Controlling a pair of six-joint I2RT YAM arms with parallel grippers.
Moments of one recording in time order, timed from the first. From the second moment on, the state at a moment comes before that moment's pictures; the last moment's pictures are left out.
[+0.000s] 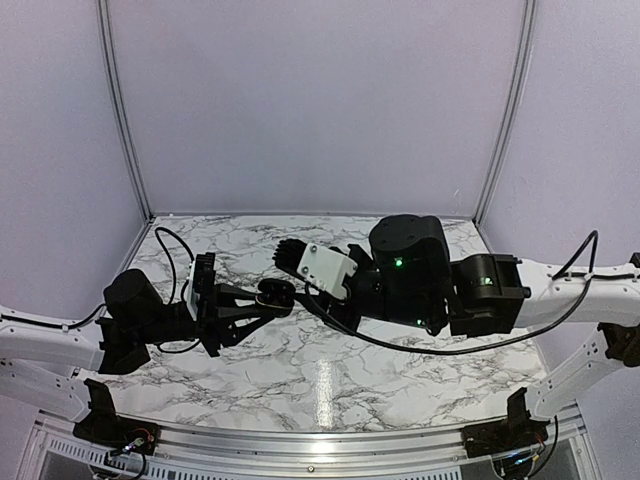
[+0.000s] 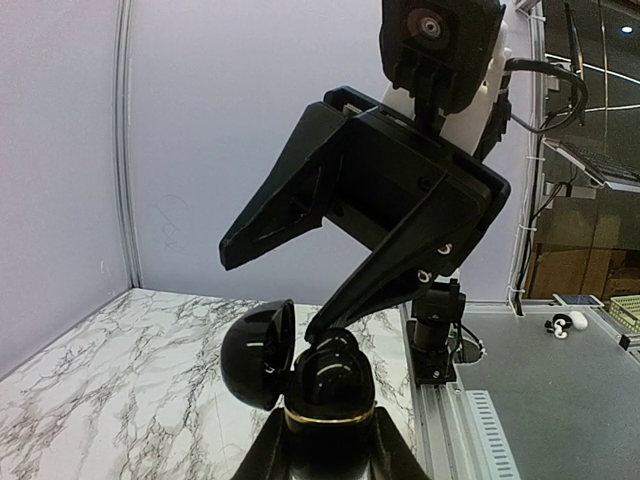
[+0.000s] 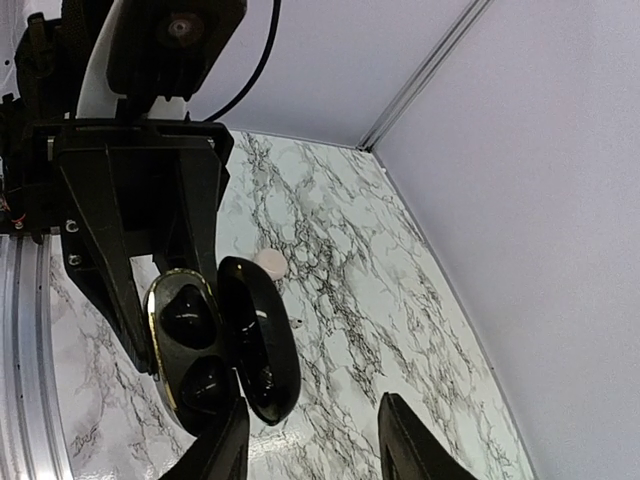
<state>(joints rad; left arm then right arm) -0.97 1.11 0.41 0.87 0.46 -0.10 1.34 1.38 1.25 -0.24 0.34 -0.37</state>
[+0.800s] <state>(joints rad) -0.97 1.11 0.41 0.87 0.47 -0.10 1.29 1.31 1.22 -0.25 0.06 -0.32</state>
